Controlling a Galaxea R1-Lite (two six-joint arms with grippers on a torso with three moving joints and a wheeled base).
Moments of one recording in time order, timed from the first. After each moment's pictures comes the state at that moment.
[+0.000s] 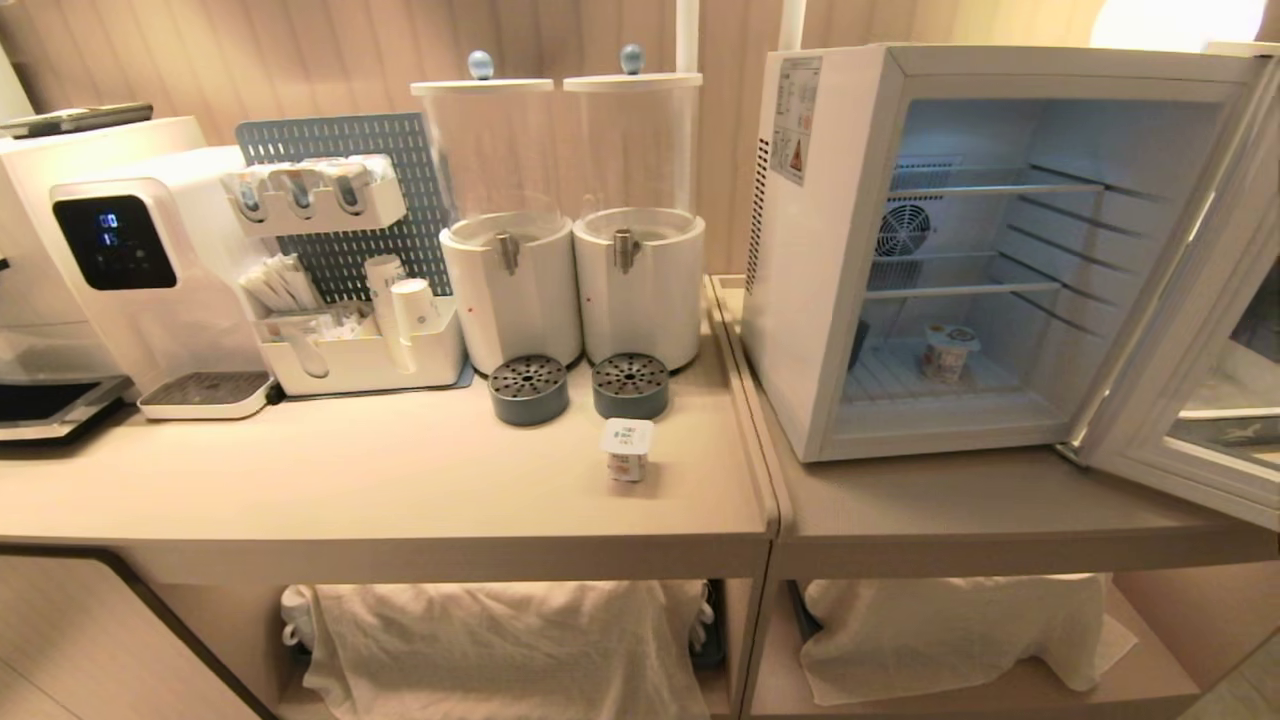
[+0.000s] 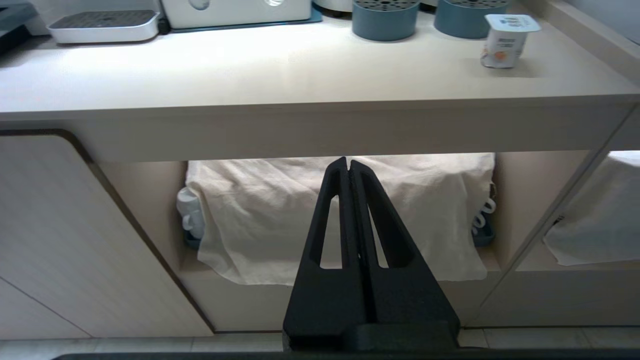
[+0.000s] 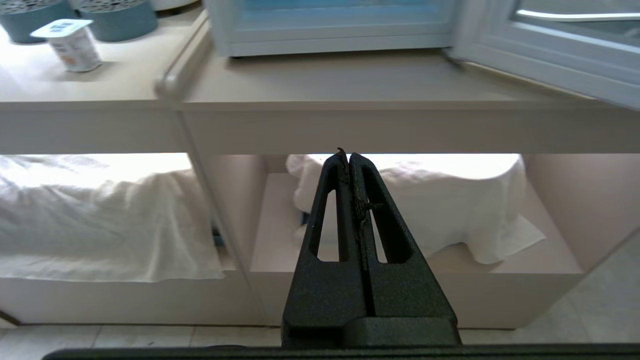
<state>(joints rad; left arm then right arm) 0.00 0.00 -0.03 0.08 0.00 0.01 0.00 0.00 -0.05 0.13 0.01 -0.03</state>
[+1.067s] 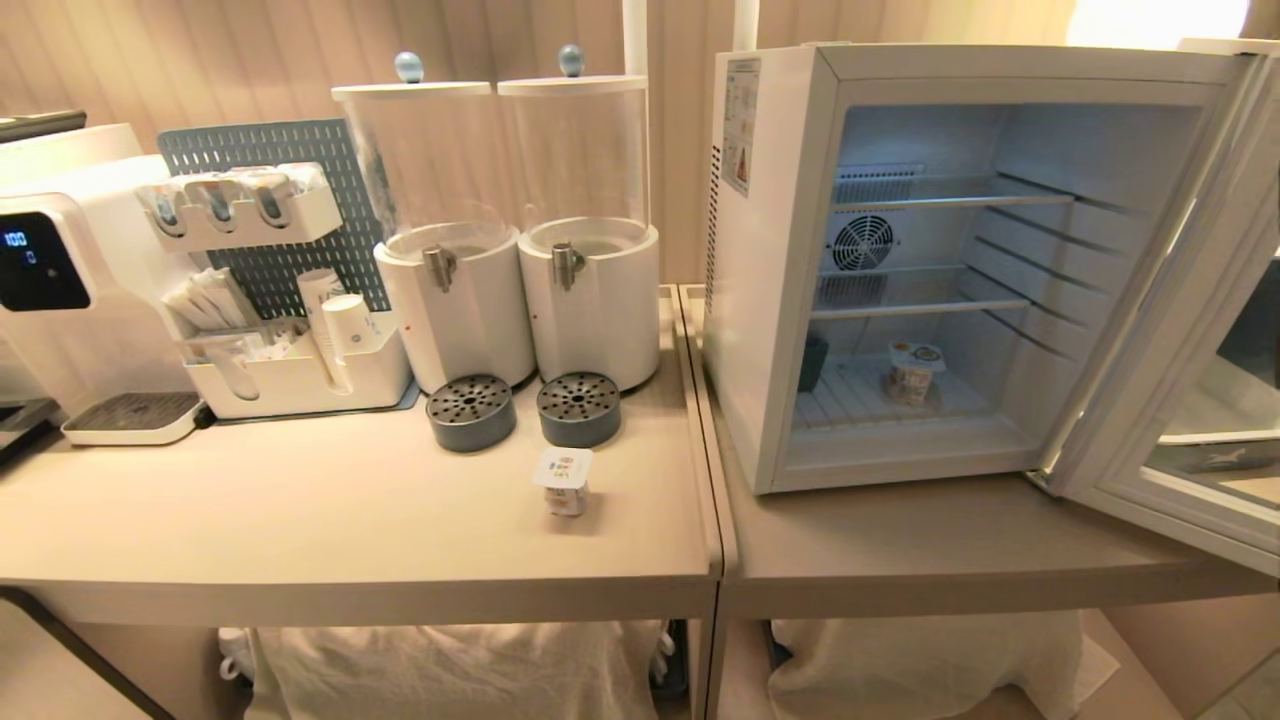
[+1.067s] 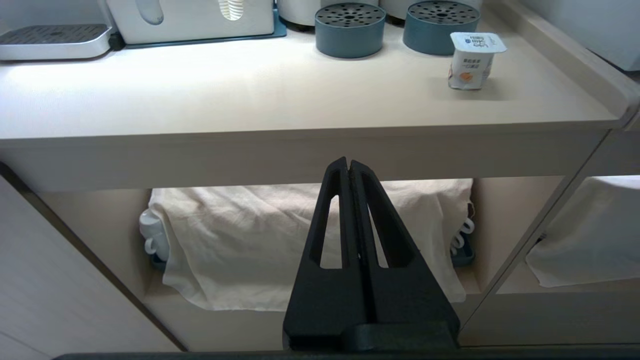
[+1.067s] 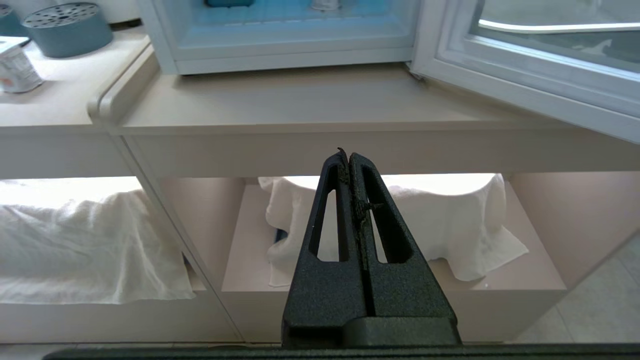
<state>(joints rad) 0.00 0.00 -0.03 0.07 0.00 0.01 0.00 0.00 -0.05 0.14 0.01 -0.03</state>
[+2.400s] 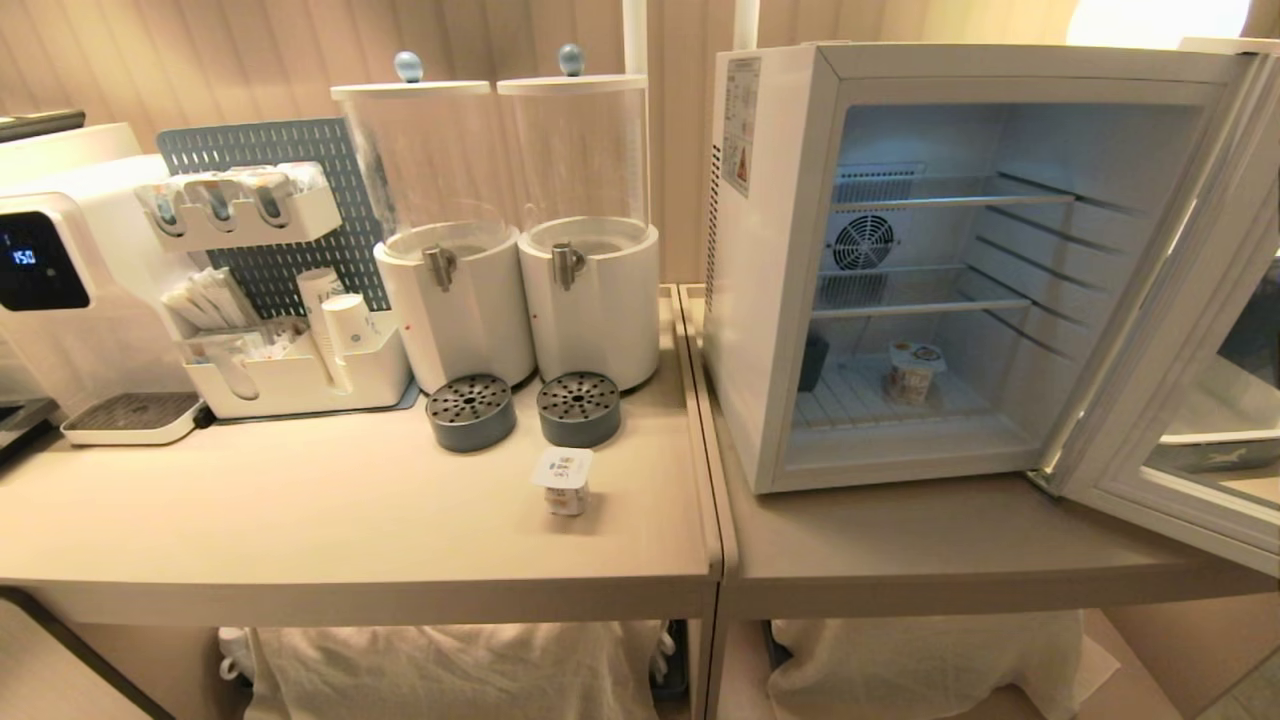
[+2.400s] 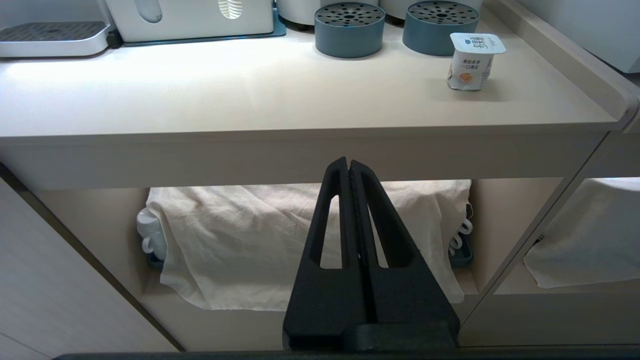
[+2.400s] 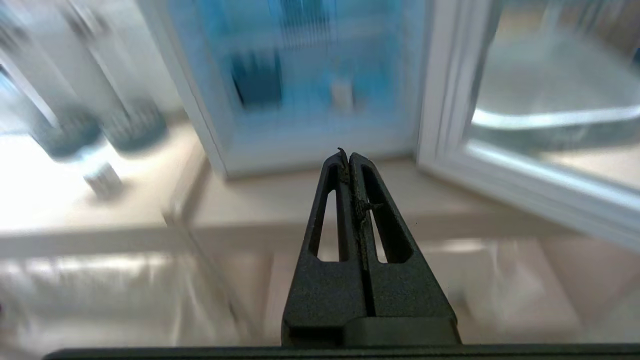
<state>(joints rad) 0.00 0.00 -0.03 0.07 -0.01 0.00 -0.01 0.43 -0.63 0.26 0.04 0.06</state>
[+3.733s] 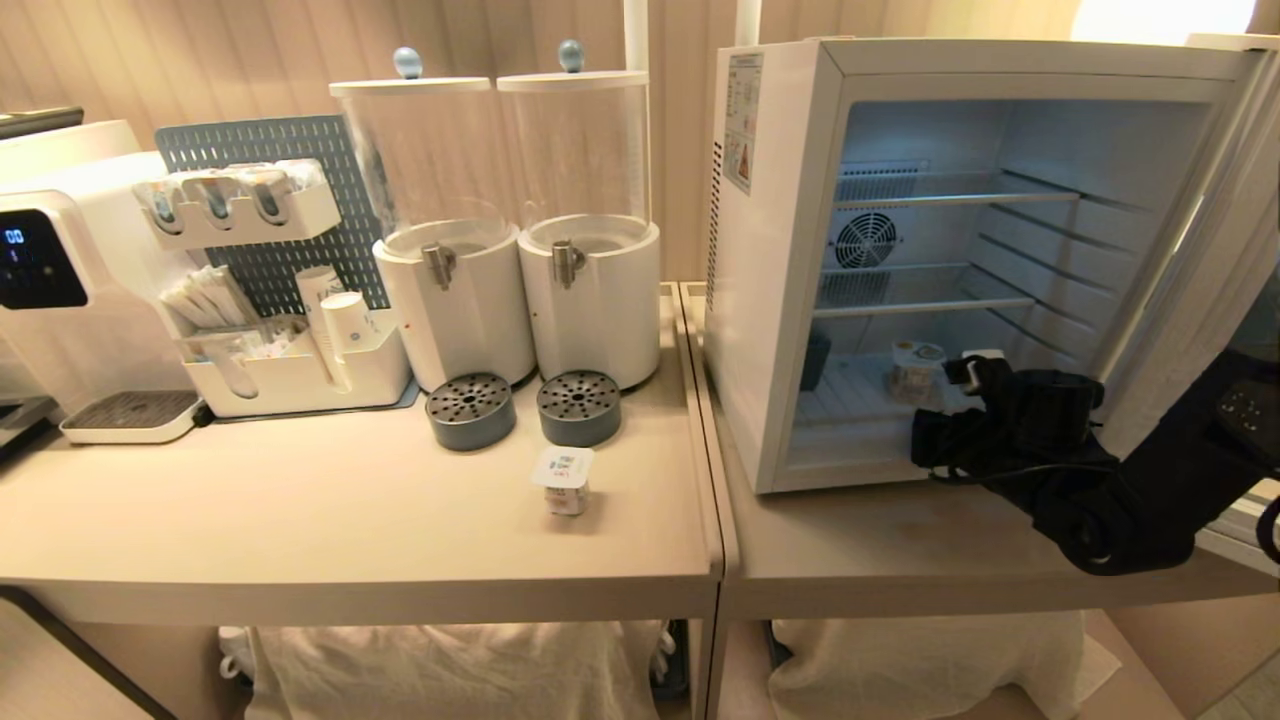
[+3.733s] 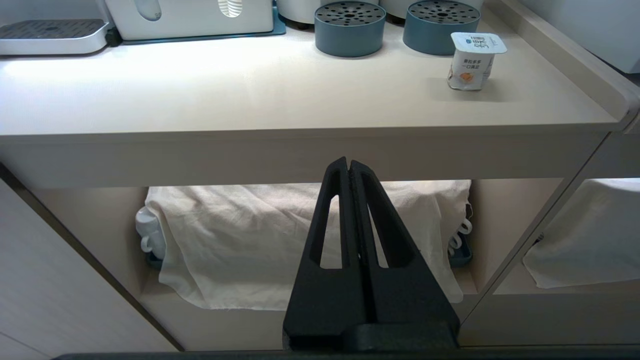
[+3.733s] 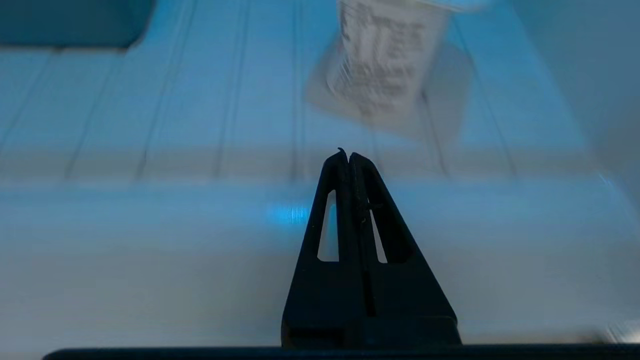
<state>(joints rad) 0.00 0.00 -0.03 0.07 0.00 0.00 0.06 2.24 -0.86 -1.08 -0.04 -0.08</state>
